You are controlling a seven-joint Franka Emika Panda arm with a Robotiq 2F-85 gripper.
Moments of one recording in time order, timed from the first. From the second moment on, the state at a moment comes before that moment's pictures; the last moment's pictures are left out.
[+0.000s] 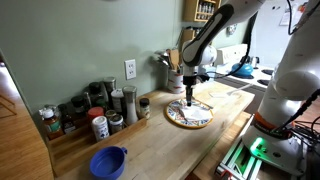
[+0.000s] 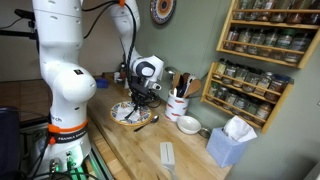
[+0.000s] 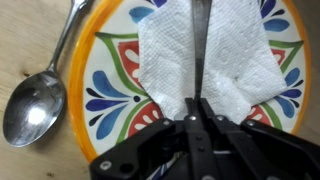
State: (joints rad) arm 0.13 -0.04 -0.02 -2.67 0.22 2.42 -0.62
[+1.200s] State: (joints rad) arm 0.07 -0.03 0.01 -2.65 0.22 2.42 -0.60
